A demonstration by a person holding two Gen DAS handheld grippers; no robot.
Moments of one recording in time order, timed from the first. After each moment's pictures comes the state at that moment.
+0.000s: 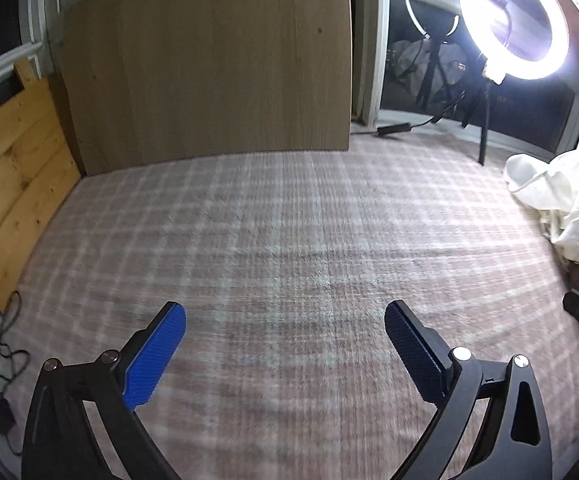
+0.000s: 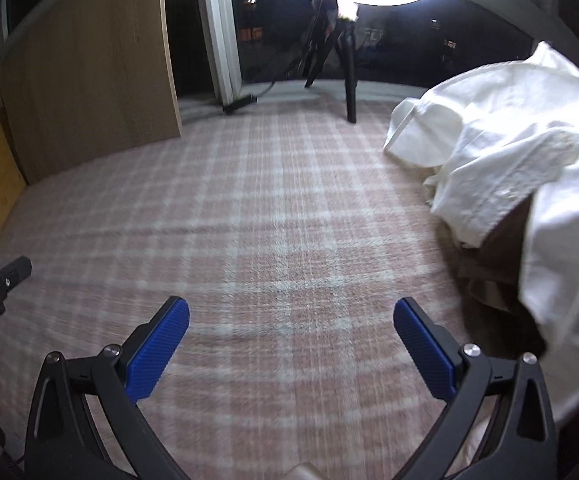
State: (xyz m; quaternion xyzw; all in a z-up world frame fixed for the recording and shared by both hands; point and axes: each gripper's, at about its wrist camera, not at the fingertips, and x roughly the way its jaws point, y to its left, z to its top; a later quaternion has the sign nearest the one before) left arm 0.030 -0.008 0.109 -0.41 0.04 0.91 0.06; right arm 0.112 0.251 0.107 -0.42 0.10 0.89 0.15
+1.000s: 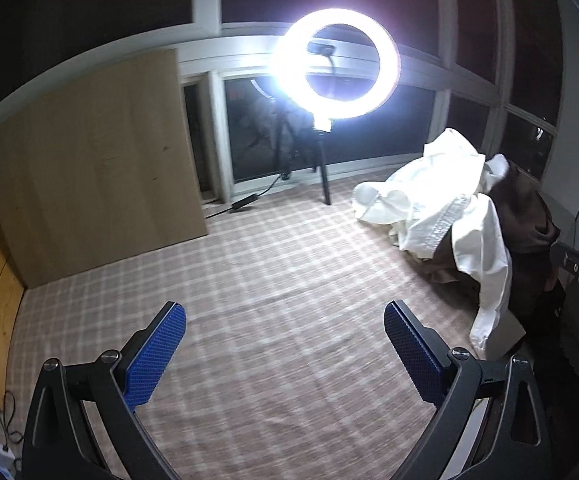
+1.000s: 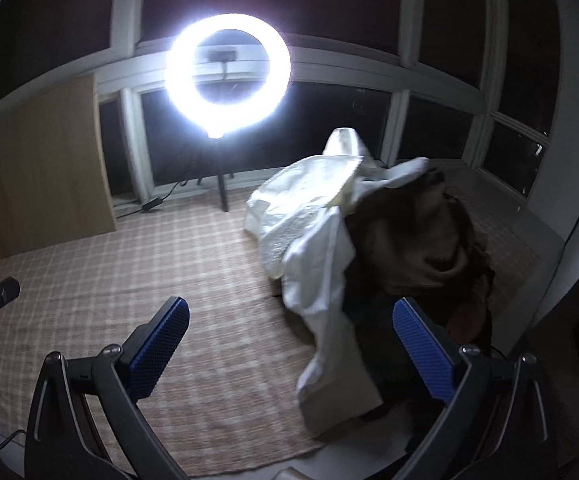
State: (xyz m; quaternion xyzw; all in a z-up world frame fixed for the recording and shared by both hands) left arm 0.115 0.065 0.223 -0.31 0.10 0.91 0.27; right arm 0.263 0.307 0.230 -0.31 0.08 0.90 0.30
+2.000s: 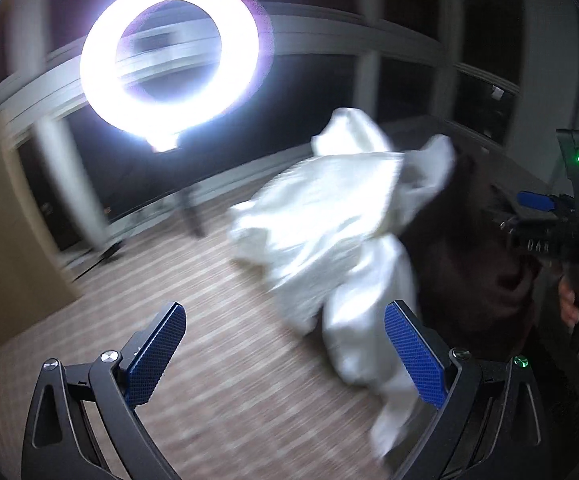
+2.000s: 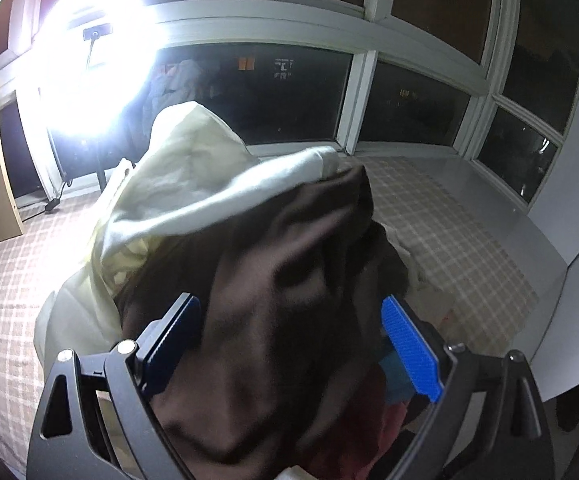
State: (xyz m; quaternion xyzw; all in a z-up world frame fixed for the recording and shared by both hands) left arm 0.100 0.346 0.222 -0.34 0.16 0.85 0.36; right arm 0.241 0.579 0.197 -0.37 0.06 0.88 0.30
